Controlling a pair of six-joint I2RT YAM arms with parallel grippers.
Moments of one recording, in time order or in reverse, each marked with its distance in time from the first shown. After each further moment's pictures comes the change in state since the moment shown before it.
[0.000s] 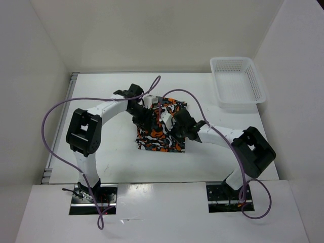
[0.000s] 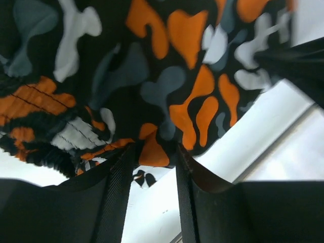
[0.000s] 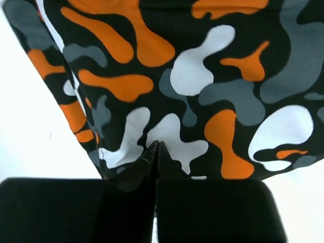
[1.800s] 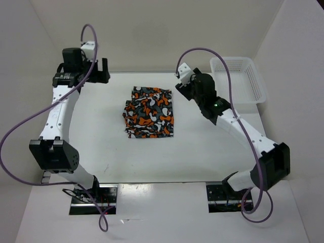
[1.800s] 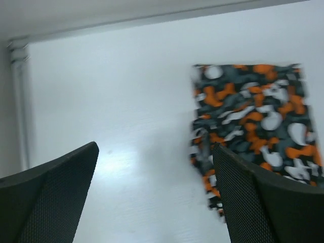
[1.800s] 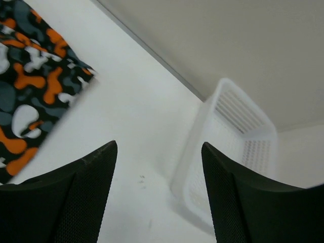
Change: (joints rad) left arm 0.397 -0.311 0.282 0.151 -0.335 0.001; right arm -0.159 -0.142 0.409 0.035 0.470 -0.216
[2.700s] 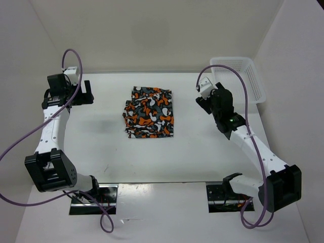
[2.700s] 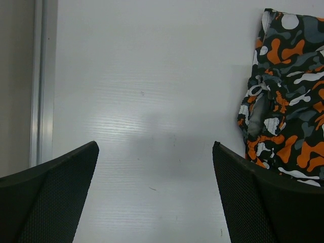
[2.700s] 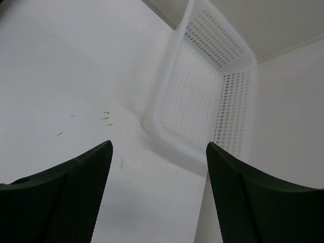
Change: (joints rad) left arm 0.255 -0.220 -0.478 0.138 -0.009 0.000; right arm -0.174 -0.272 -0.336 0.008 0.057 -0.070
